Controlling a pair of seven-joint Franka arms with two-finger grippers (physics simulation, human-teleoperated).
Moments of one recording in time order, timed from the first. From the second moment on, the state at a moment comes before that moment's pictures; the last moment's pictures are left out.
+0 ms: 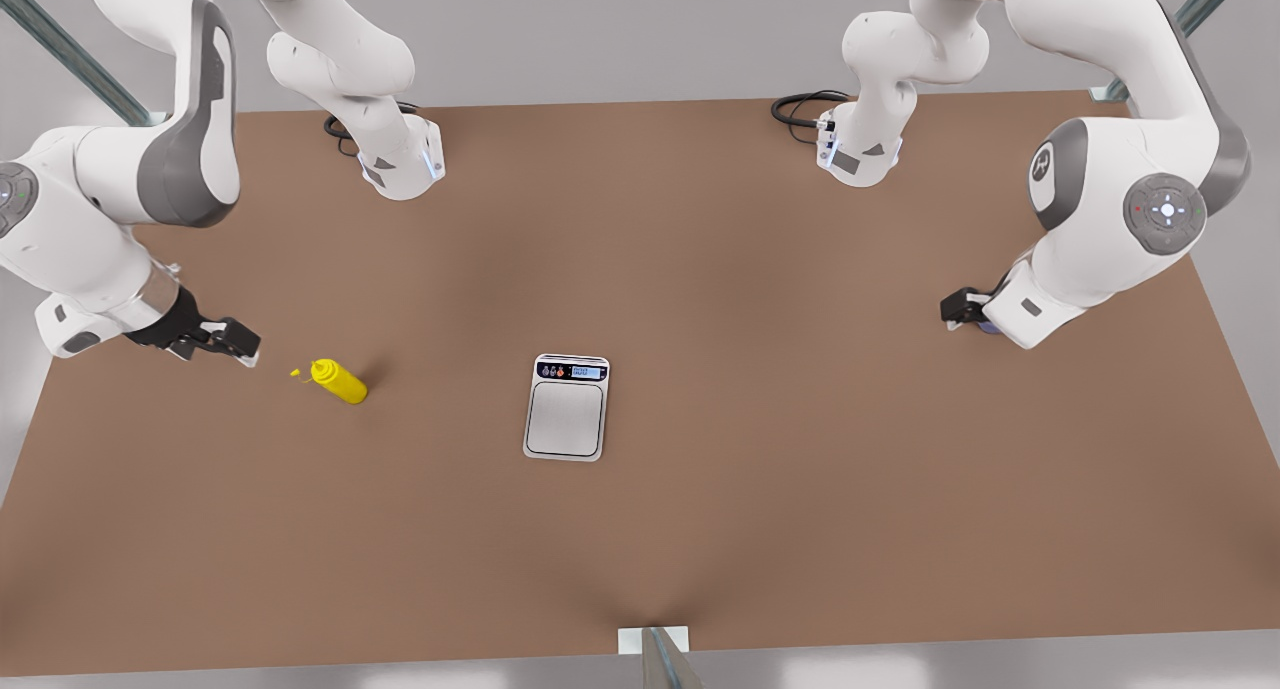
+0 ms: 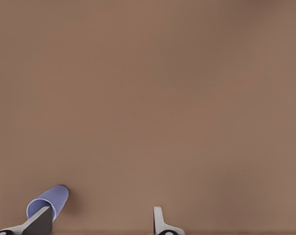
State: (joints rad) left arm -0.21 0.20 0.11 -1.43 0.01 1.53 -0.01; right arm -0.10 0.08 0.05 -1.62 0.00 1.77 0.11
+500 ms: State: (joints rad) left arm 0.06 0.17 0.39 -2.18 0.03 2.09 0.34; right arm -0.09 0.10 0.05 -1.58 0.00 1.77 0.10
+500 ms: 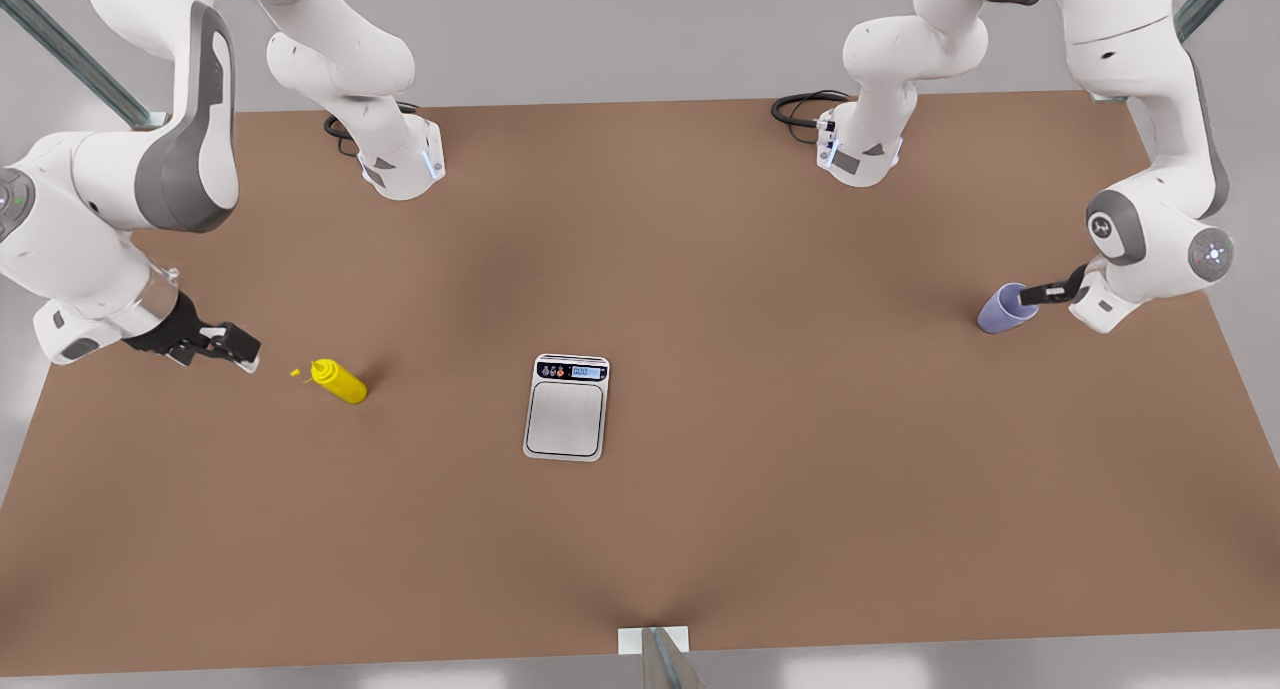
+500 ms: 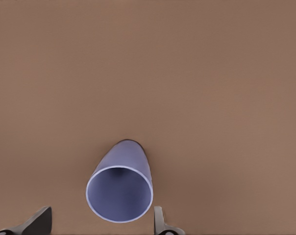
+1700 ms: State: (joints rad) left arm 0.09 0.24 0.34 -2.25 -0.02 2.25 0.39; right arm -0.09 0.11 0.05 -1.58 0.00 1.77 0.10
